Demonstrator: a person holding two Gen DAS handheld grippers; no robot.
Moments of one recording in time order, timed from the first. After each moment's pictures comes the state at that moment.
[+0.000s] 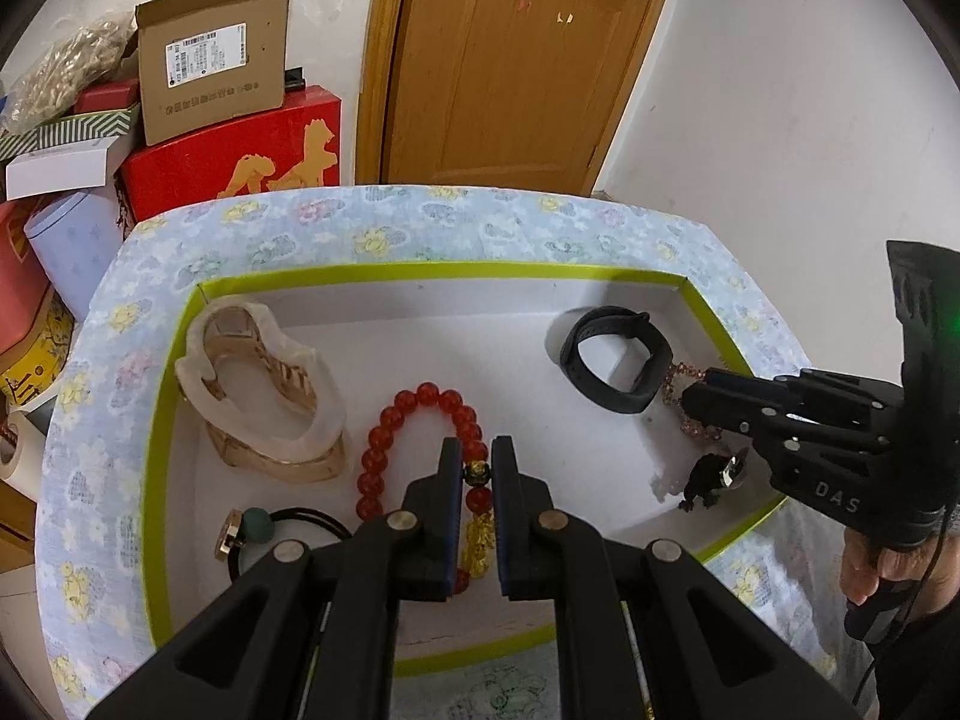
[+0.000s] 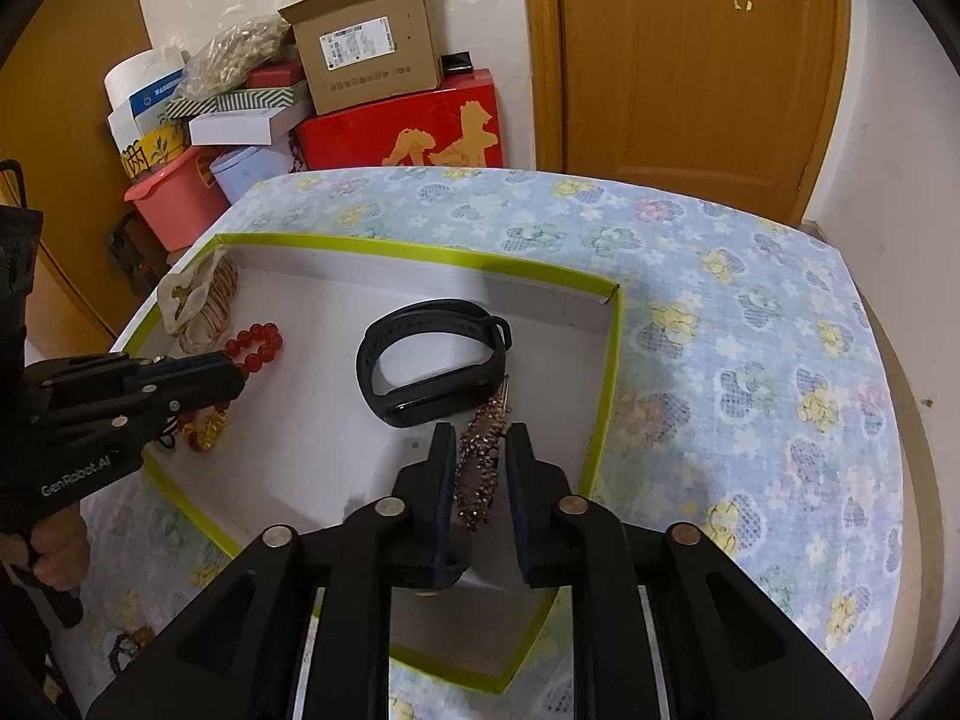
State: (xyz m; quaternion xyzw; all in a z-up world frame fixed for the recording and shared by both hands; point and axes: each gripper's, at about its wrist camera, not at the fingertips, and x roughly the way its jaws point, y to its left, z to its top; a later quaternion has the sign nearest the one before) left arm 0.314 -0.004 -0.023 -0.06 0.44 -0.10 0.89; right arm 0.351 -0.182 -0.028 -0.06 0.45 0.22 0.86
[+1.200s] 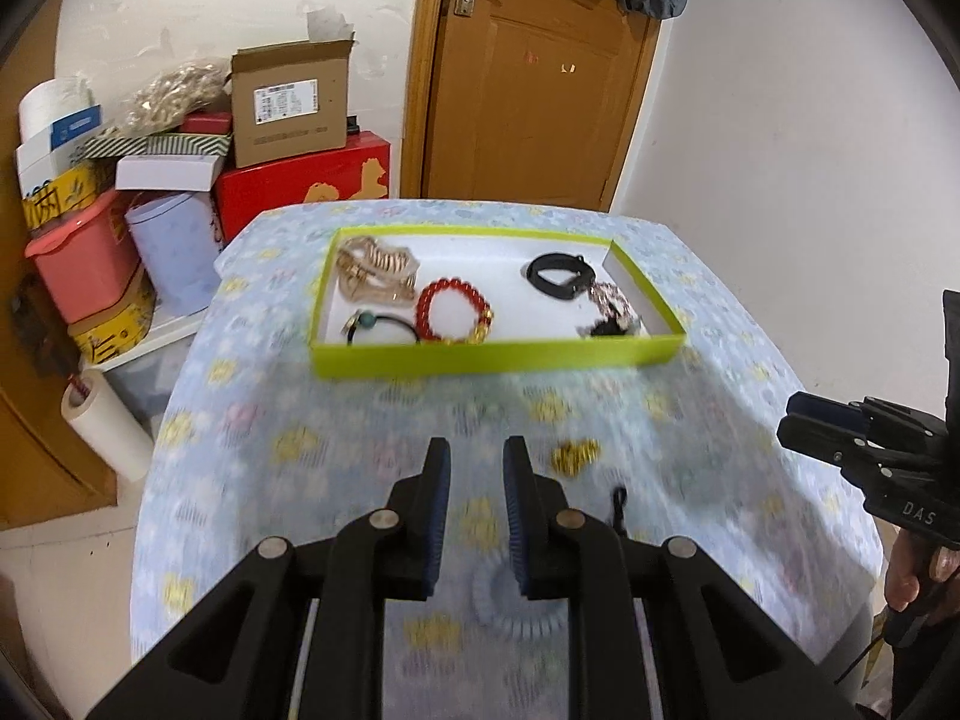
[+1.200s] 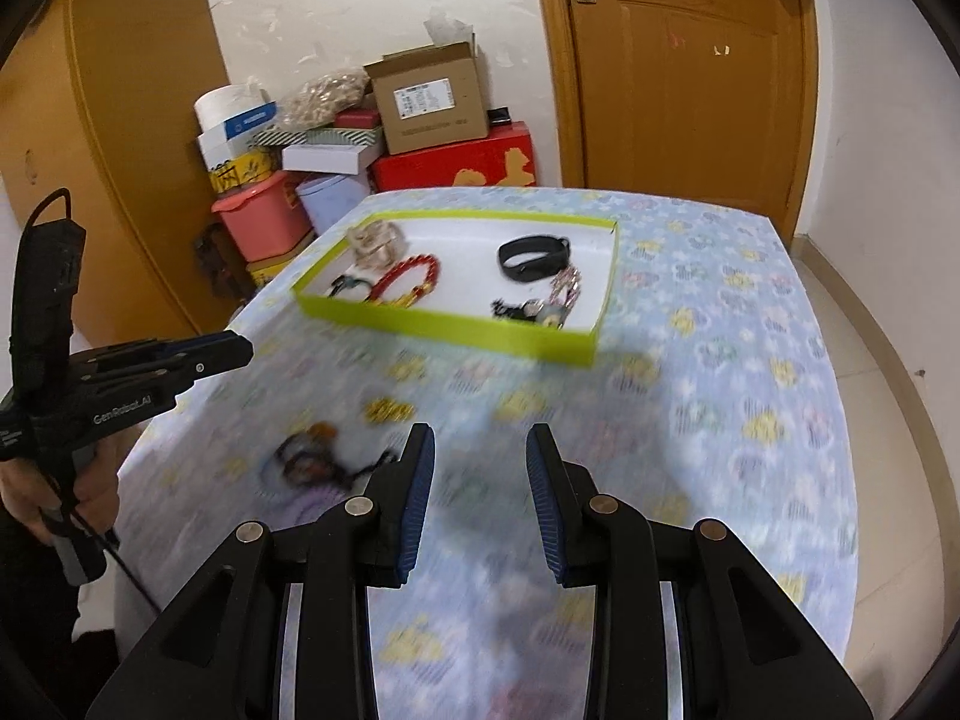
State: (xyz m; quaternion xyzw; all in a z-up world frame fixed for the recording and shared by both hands) left arm 0.132 0.002 0.025 -0.05 0.39 -0.05 0.92; right arm 0.156 -0.222 0.024 -0.02 0.39 0.25 0.88
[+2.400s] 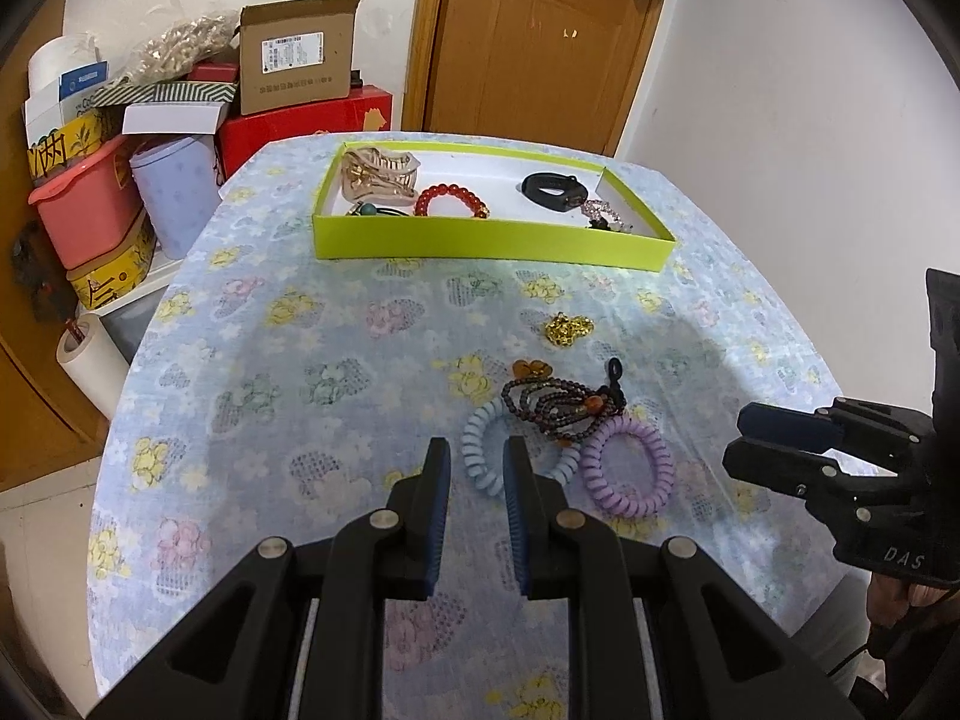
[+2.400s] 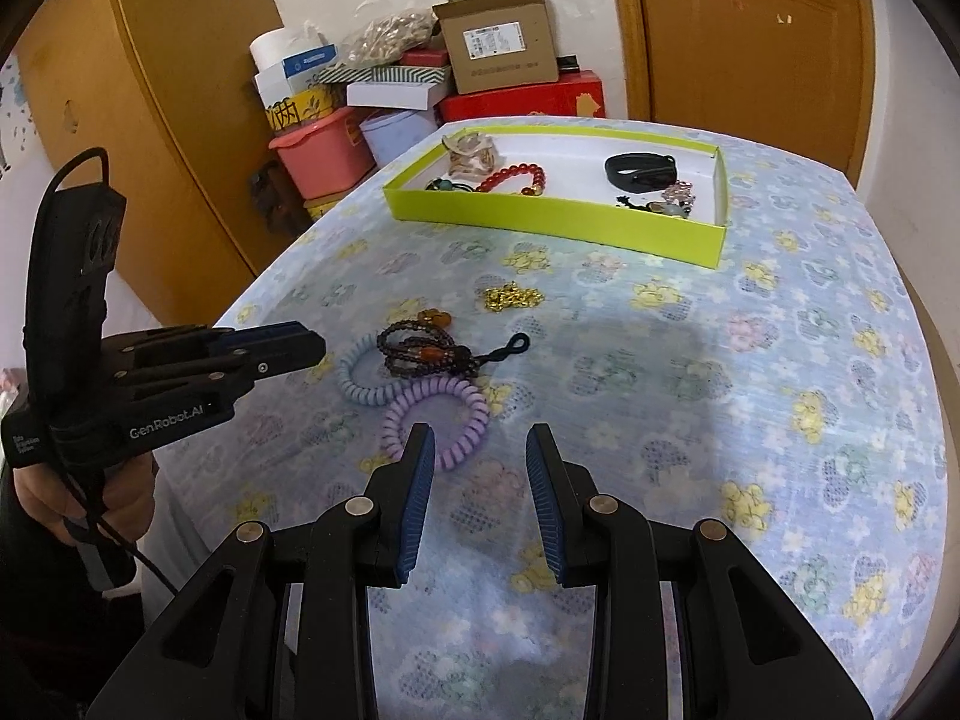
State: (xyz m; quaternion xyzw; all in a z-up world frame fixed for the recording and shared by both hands) left arm 0.094 -0.004 -0.011 -0.06 0.43 -0.05 0.90; right arm 0.113 -0.182 -0.014 -0.04 0.43 0.31 0.85
